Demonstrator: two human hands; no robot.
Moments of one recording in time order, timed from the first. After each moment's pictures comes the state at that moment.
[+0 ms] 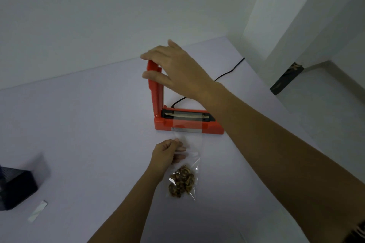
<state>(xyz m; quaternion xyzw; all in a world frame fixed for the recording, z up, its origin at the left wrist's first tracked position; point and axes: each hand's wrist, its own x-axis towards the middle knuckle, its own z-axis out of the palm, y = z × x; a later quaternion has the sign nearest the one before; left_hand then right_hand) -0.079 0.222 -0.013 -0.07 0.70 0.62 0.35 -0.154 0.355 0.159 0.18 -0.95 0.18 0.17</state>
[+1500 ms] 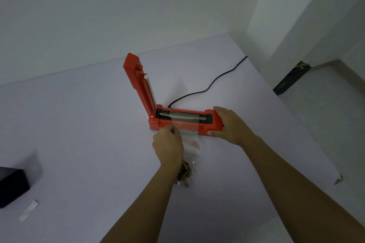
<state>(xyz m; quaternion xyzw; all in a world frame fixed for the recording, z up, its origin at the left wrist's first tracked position) -0.089 0.284 0.007 -0.05 0.92 0.39 0.06 -0.051 0.472 0.007 -0.10 -0.96 0.26 -0.10</state>
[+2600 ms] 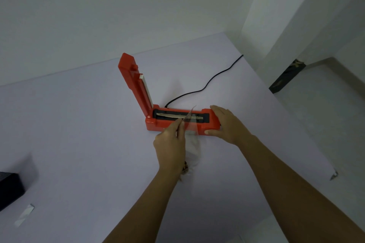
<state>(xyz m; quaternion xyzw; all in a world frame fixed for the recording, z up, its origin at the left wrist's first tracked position) -0.070 0.285 0.025 0.07 0.87 0.49 -0.05 -0.051 0.472 -0.001 -0.11 -0.96 0.25 -0.10</state>
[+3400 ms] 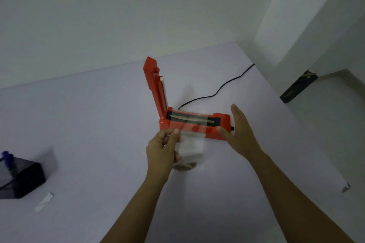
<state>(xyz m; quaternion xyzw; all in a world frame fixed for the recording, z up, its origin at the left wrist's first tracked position) -0.068 0.231 0.045 -0.06 0.74 0.65 0.15 -0.031 0.456 -0.001 -0.19 -0.91 0.37 0.05</state>
